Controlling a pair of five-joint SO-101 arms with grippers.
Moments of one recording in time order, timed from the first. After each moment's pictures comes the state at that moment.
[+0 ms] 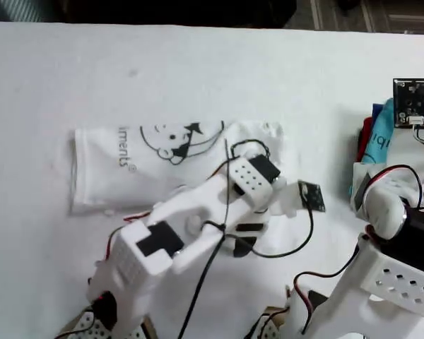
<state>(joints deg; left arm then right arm) 44.0 32.7 -7.7 84.6 -31.7 23.1 -43.5 1.2 98.5 21.3</state>
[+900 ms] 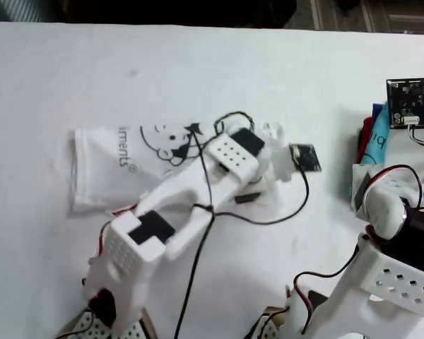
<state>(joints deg) 36.2 32.1 -16.5 81.6 -31.7 23.1 -43.5 1.2 98.5 24.0</state>
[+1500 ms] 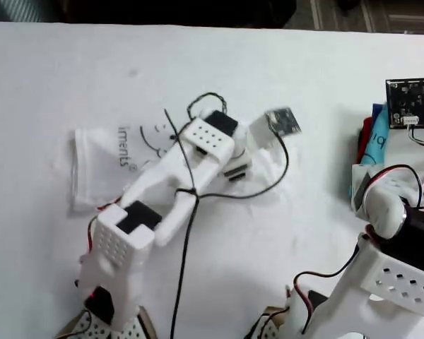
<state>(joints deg) 27.6 32.1 -16.6 70.6 -25.4 23.1 -43.5 1.4 98.5 24.2</state>
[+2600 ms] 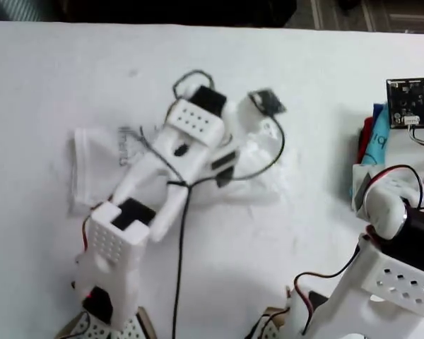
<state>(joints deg) 25.4 32.2 -28.2 95.0 -23.6 23.1 -43.5 1.4 98.5 24.2</state>
